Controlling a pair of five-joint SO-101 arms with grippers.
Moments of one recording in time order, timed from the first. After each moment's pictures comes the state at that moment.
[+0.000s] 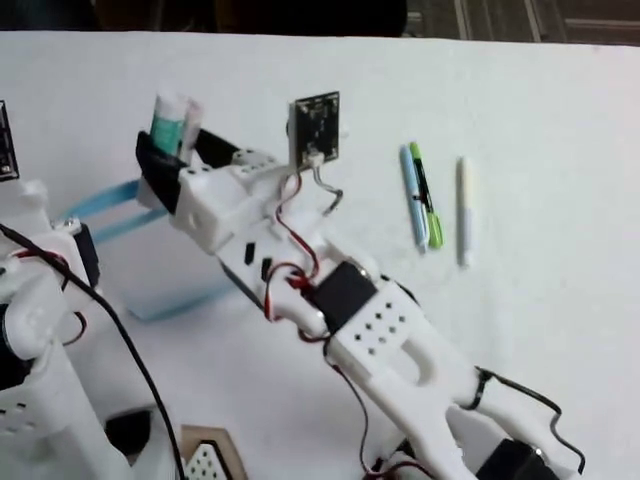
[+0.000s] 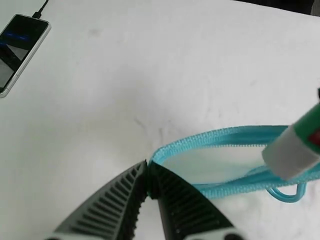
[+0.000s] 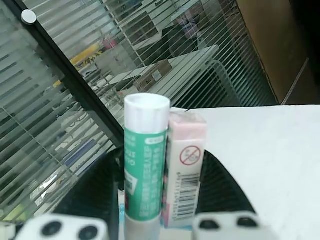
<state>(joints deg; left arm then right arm) -22.5 -42.9 4.2 98.9 -0.6 -49.5 -29.0 28.5 14.3 -30.1</state>
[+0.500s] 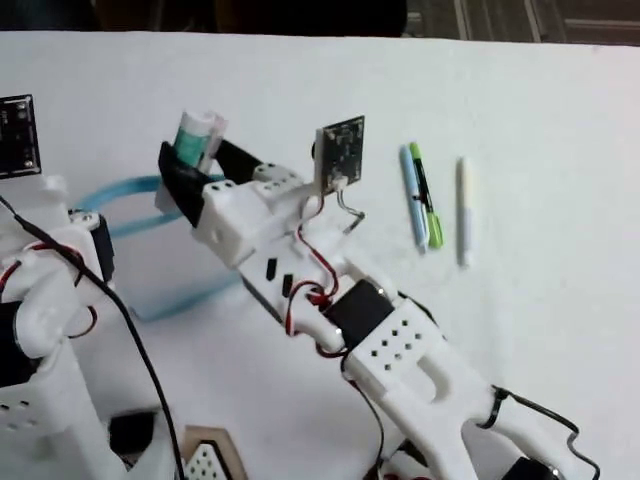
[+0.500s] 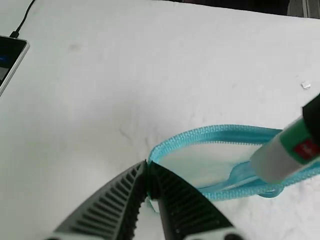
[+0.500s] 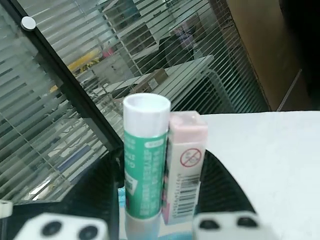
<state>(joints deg) -16.0 -42.9 6.4 95.1 -0.6 -47.6 -32.5 39.7 9.5 -28.6</state>
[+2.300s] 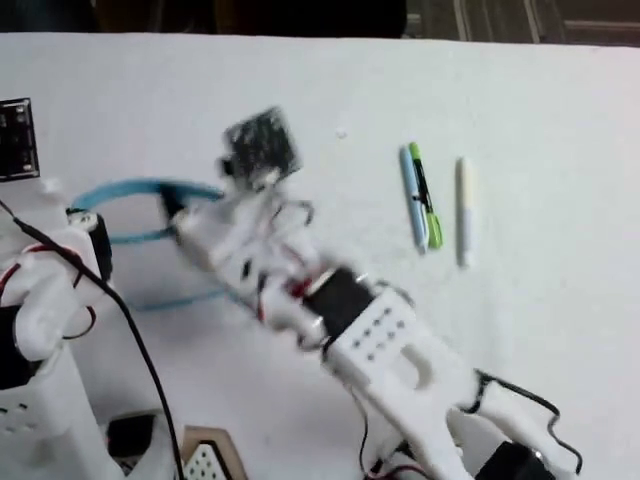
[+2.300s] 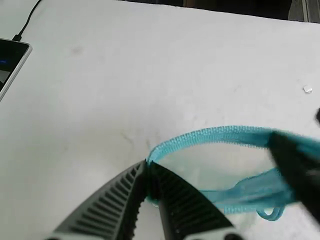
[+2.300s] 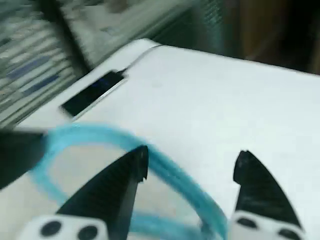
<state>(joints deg) -15.5 -42.9 9.0 93.1 -0.6 -46.4 -29.6 23.6 33.8 -15.9</state>
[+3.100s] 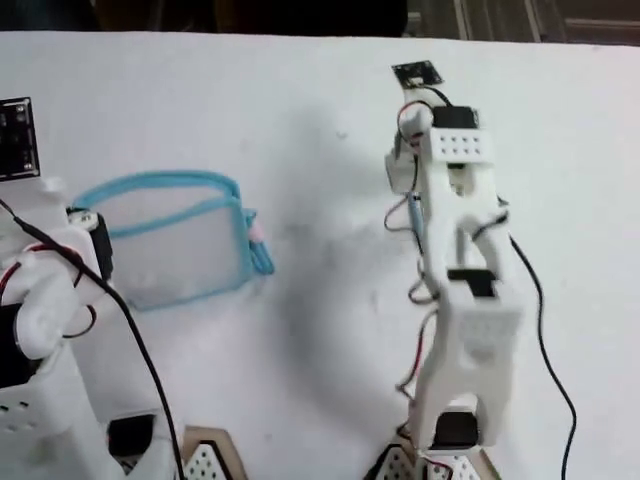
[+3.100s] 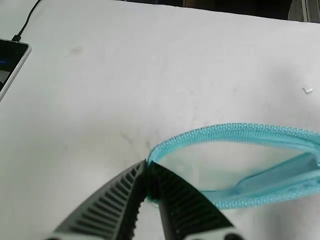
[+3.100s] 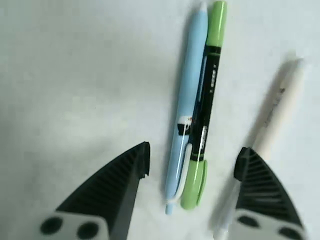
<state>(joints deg) -15.5 -42.9 9.0 93.0 -0.6 -4.0 38.6 -34.7 82.6 13.8</state>
